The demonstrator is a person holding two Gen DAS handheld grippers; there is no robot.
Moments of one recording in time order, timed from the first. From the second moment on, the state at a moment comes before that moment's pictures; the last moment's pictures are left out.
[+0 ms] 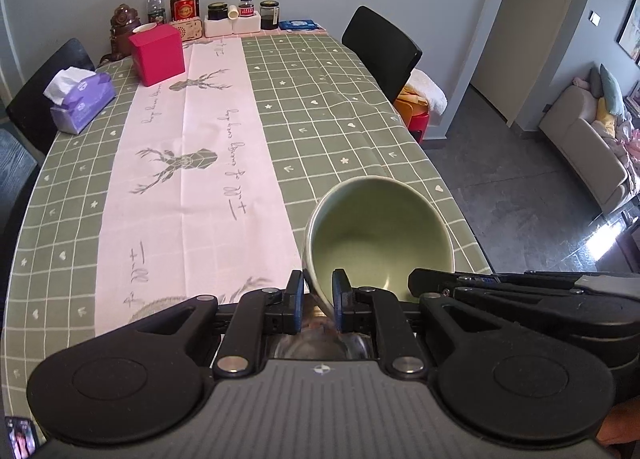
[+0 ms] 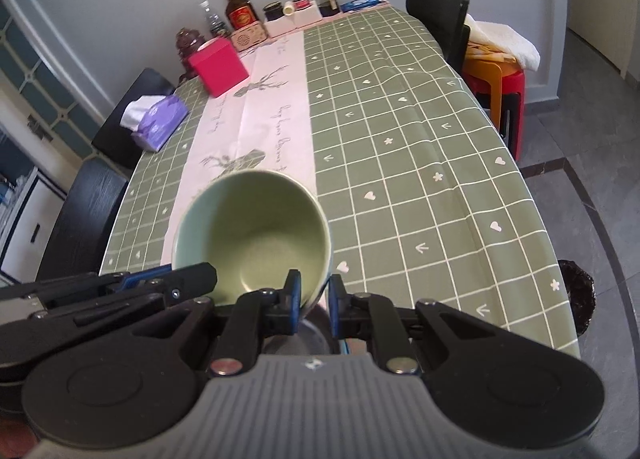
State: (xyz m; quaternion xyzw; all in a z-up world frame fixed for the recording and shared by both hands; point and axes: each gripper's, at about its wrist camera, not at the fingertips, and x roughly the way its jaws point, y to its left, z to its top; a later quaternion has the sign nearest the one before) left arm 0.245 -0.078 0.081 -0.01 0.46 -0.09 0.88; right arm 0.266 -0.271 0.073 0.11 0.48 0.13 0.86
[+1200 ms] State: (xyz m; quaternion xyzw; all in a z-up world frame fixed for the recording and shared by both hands) left arm 0.239 -0.043 -0.002 -0.08 0.58 -0.07 0.81; right arm 0.256 -0.219 0.008 -0.02 0.57 0.14 0.81
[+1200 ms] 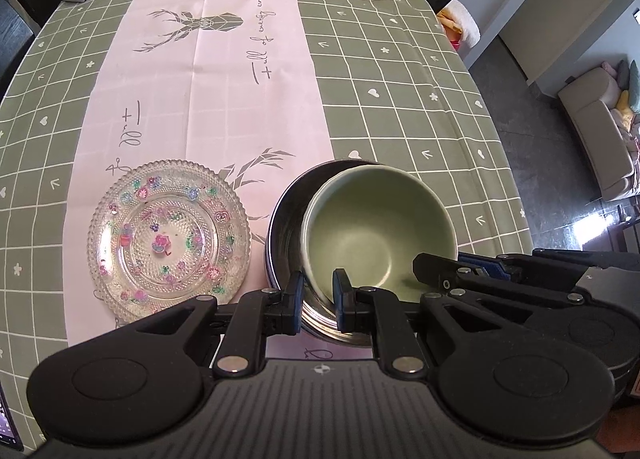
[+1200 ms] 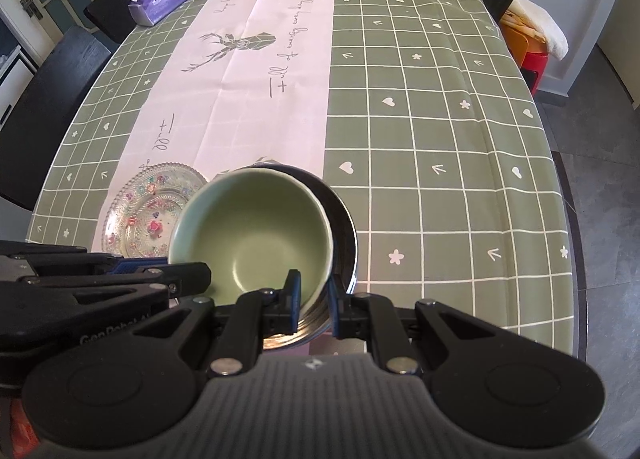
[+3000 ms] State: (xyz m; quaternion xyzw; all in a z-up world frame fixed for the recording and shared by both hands) left arm 0.208 -0.006 0.026 -0.10 0.42 -0.12 0.89; right arm 0.250 -0.264 0.013 0.12 0.52 0.14 0.84
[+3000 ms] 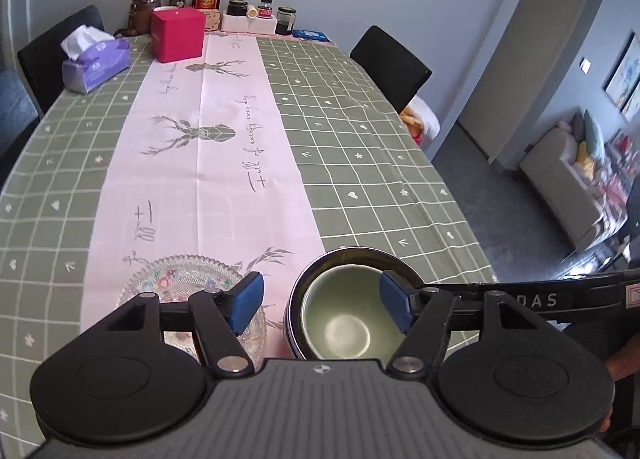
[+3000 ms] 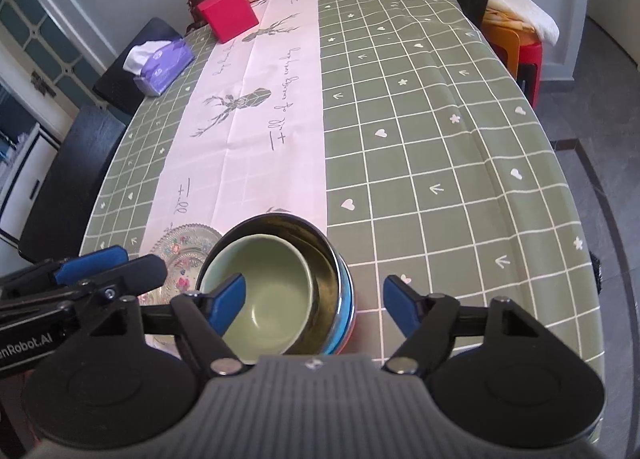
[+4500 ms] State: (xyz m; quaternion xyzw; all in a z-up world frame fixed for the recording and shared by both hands) left arm 0.216 0.021 -0.088 -0.28 0.46 -0.15 0.83; right arm 0.250 -0.270 -0.065 0.20 0.53 0.14 0.82
